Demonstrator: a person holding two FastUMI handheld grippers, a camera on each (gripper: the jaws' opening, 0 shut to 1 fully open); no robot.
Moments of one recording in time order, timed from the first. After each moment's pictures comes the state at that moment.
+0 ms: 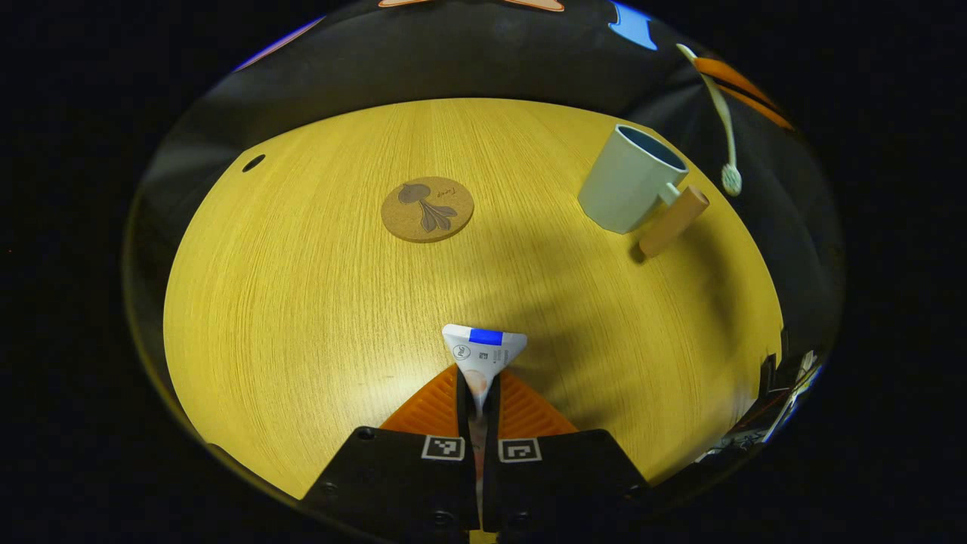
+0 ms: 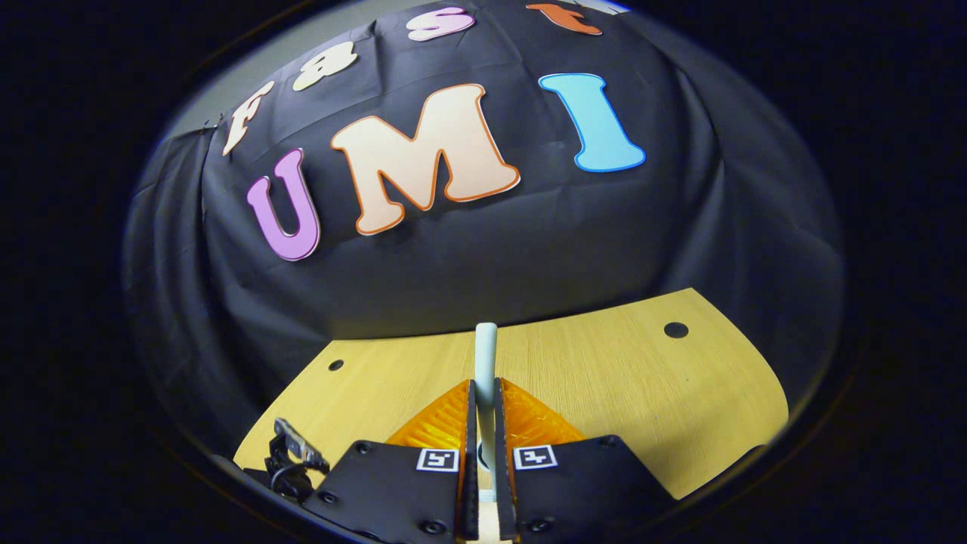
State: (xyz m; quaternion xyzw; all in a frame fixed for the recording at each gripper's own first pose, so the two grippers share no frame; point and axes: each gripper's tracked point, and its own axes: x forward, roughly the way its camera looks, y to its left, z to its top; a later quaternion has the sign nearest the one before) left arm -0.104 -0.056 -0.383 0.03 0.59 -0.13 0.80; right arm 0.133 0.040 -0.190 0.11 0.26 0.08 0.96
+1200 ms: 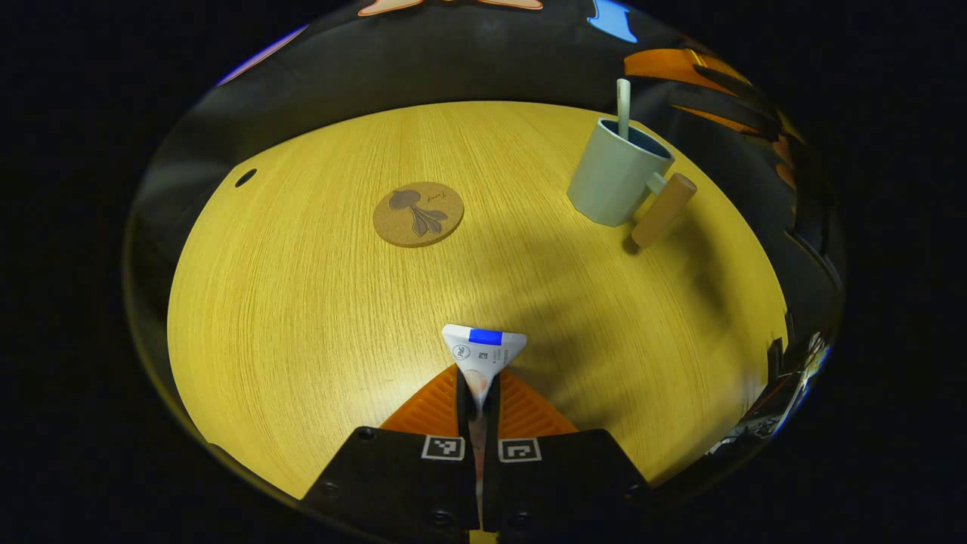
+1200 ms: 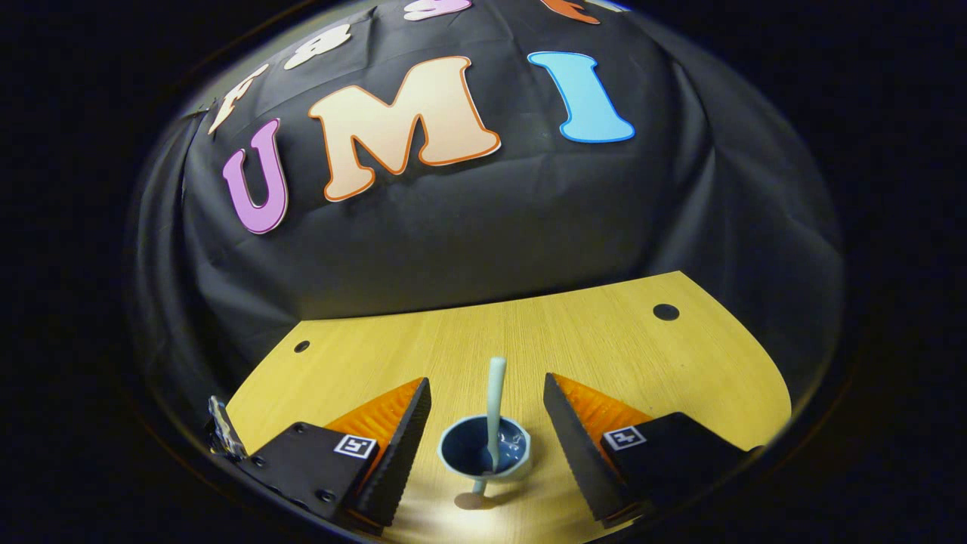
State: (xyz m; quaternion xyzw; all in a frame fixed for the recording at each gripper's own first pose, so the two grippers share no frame) left arm -0.104 -0.057 -0.381 0.05 0.57 -0.15 0.80; right arm 0.119 0.019 -0.257 0.08 0.30 0.05 0.95
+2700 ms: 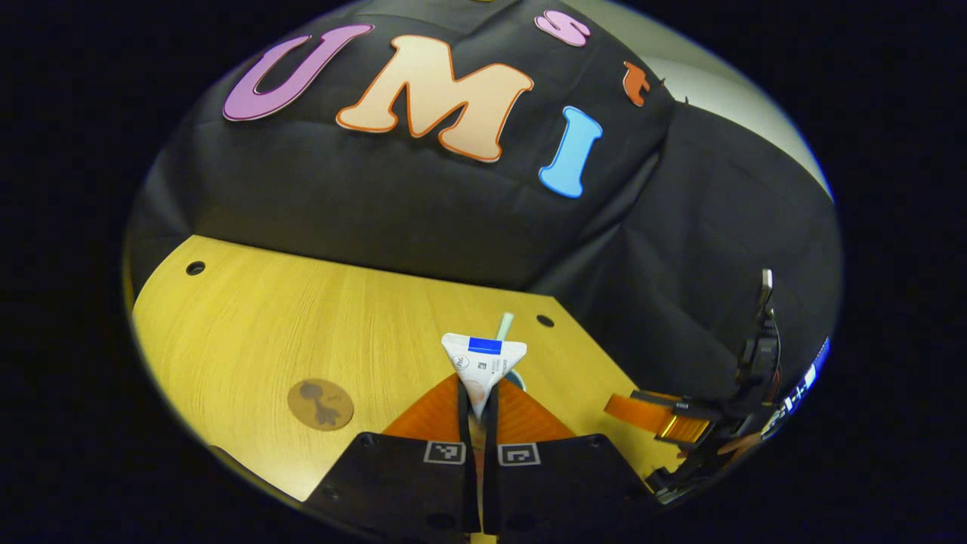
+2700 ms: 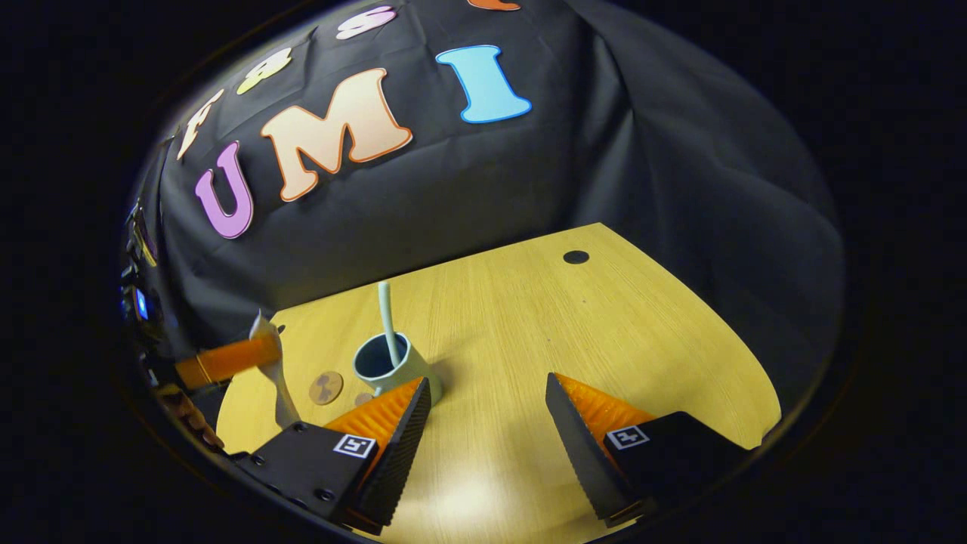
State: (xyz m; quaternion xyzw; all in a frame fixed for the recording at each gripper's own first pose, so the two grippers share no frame) left arm 0.040 -0.188 -0.210 -0.15 0.28 -0.24 0.91; right arm 0.018 -0.104 -0.273 0.12 0.35 -0.01 0.93
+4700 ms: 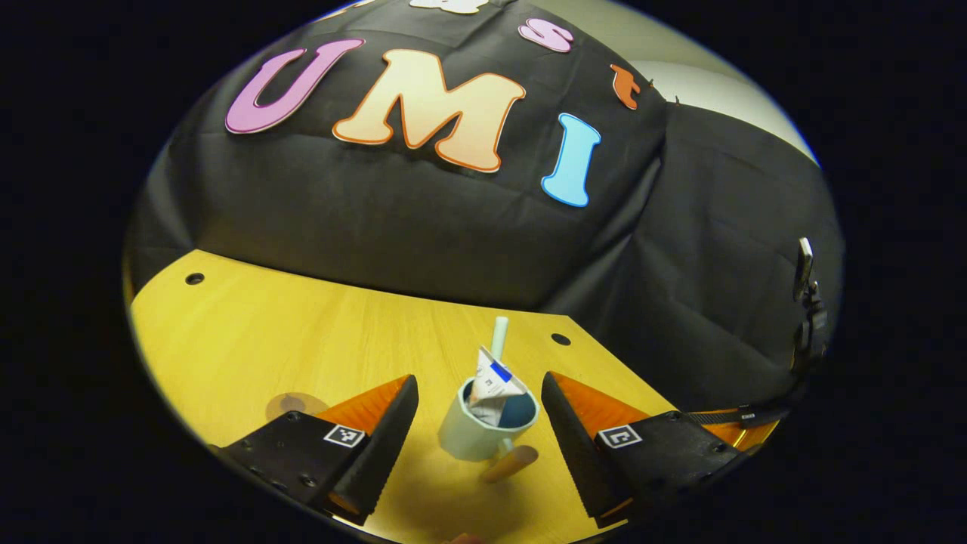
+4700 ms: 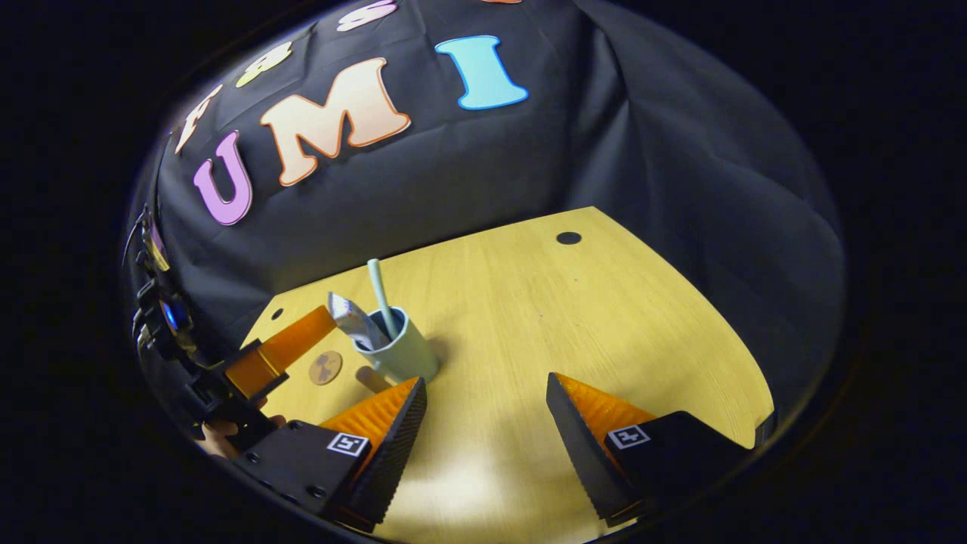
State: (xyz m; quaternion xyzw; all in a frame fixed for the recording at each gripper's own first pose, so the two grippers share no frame) left arm 0.042 -0.185 -0.240 -0.11 0.23 -0.21 0.94; right arm -0.004 -0.089 -0.272 0.11 0.38 0.00 0.92
